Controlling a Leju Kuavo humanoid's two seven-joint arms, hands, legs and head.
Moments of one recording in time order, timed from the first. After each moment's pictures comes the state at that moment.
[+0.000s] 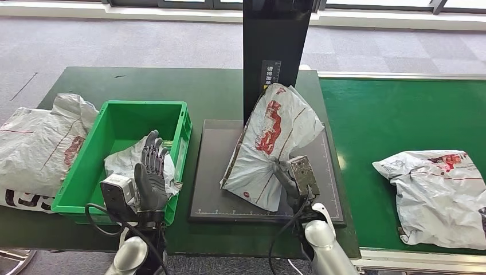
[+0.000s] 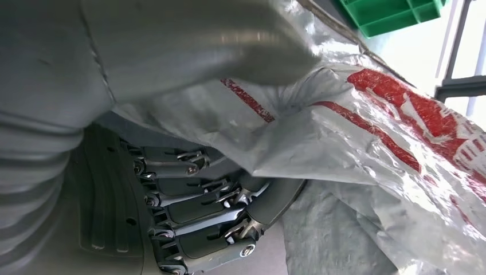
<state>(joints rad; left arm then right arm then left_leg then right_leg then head) -0.08 -0.03 -0.47 -1.55 0.16 0.51 -0.44 -0.22 0.05 0.45 -1.05 0.12 -0.21 -0.29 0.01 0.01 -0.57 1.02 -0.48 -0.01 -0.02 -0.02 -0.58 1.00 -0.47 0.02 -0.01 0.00</state>
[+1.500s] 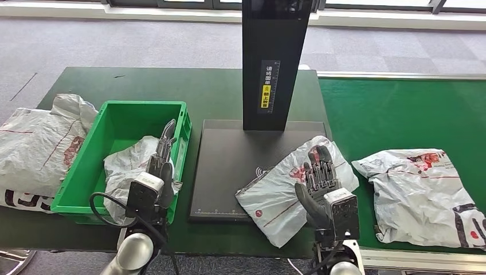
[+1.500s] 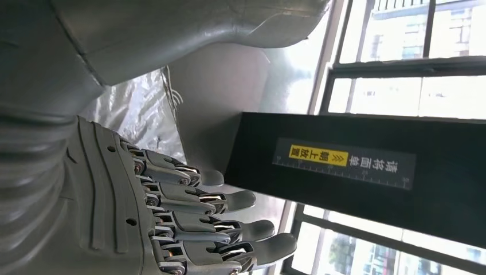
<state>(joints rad) -0.14 -0.01 -0.50 -1.58 -0.19 0.45 -0.32 0.06 -0.06 0.50 -1.63 0.18 -0.32 -0.34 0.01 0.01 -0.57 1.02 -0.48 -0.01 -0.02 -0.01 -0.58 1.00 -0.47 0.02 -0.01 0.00</state>
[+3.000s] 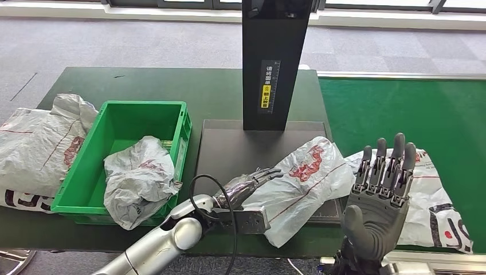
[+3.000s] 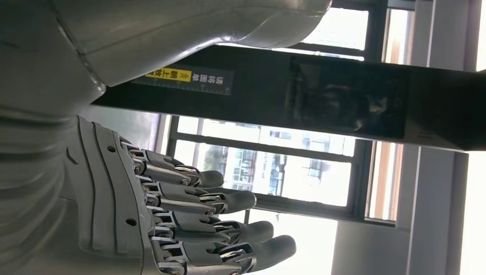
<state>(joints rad) -0.46 -0.08 -0.81 -1.12 -0.44 -0.05 -0.28 0.12 -0.07 0.53 -1.91 0.28 -0.57 -0.63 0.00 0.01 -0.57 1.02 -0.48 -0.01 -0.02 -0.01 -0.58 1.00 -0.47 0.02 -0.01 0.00</state>
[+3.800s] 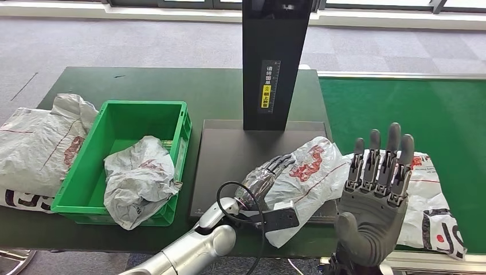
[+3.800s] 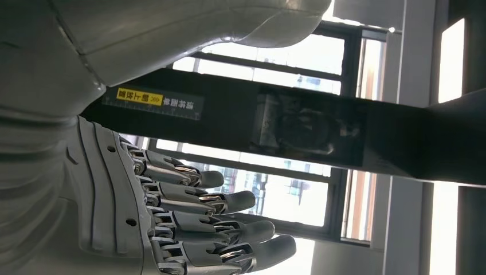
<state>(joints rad) -0.53 -0.31 -0.85 -0.75 -0.56 0.39 -0.30 0.12 0.01 0.55 -1.99 0.41 -0.43 -0.56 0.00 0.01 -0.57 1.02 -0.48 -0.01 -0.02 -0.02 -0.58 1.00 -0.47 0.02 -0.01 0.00</state>
